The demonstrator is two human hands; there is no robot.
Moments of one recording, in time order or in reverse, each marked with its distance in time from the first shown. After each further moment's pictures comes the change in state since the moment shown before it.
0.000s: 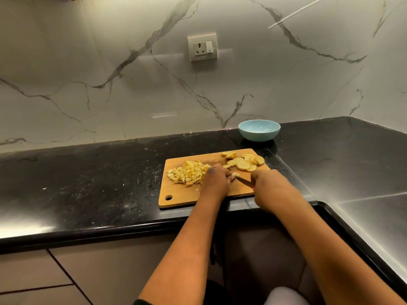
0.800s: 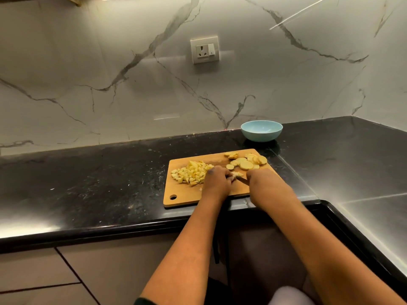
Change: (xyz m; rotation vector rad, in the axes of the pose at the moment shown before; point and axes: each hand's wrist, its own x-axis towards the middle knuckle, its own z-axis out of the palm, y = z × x) left_hand -0.009 0.000 -0.008 -0.091 0.011 -0.062; right_hand 0.000 -0.015 0.008 -0.029 0.053 -0.028
